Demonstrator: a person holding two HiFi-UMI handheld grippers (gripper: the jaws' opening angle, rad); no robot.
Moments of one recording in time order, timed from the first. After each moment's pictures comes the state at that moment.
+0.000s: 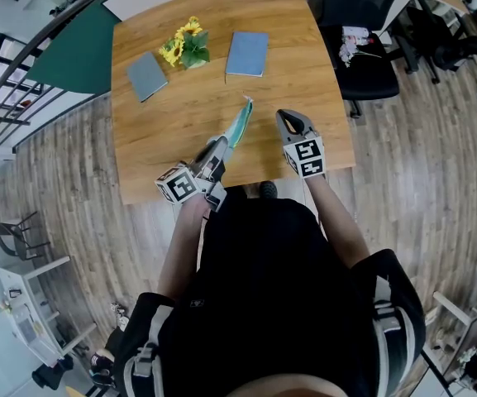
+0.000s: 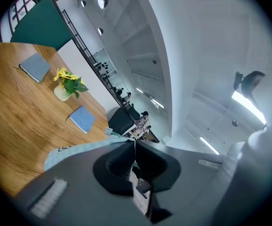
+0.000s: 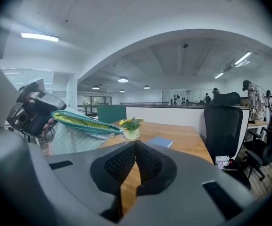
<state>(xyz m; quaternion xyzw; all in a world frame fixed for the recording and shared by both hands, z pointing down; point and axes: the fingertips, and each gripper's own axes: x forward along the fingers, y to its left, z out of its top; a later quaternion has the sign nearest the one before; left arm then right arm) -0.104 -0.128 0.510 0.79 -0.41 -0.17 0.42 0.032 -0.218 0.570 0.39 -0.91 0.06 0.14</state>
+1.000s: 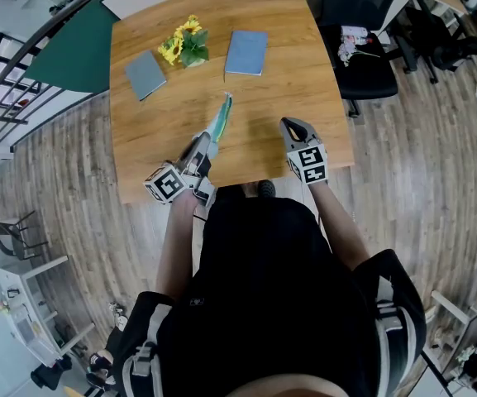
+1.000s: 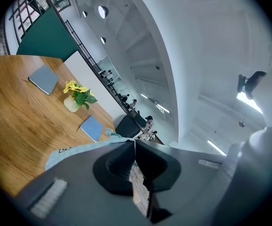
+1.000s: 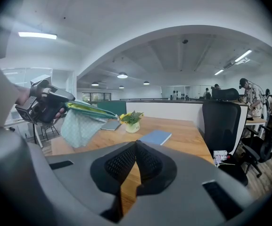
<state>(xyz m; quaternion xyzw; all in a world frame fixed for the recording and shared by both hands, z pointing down) -0.151 -0.132 0.515 0.77 -0.45 -0.18 0.40 0.047 -0.198 0.591 0.39 -0.90 0.08 0.17</state>
